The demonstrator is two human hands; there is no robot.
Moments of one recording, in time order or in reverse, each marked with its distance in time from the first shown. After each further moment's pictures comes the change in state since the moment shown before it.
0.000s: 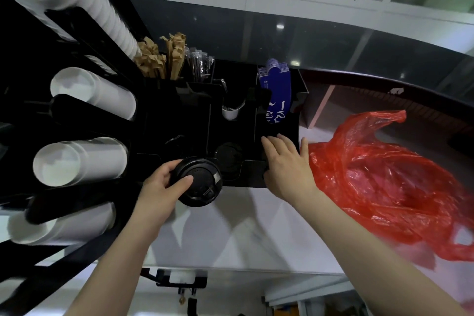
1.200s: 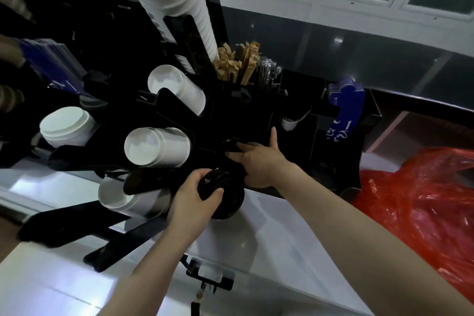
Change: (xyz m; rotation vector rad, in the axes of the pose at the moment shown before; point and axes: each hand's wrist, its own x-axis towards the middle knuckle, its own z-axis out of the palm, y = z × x) left_hand -0.027 -0.005 -0.032 0.349 0.244 0.071; right_hand 0.092 -0.122 -0.011 -0.023 -0.349 -0.511
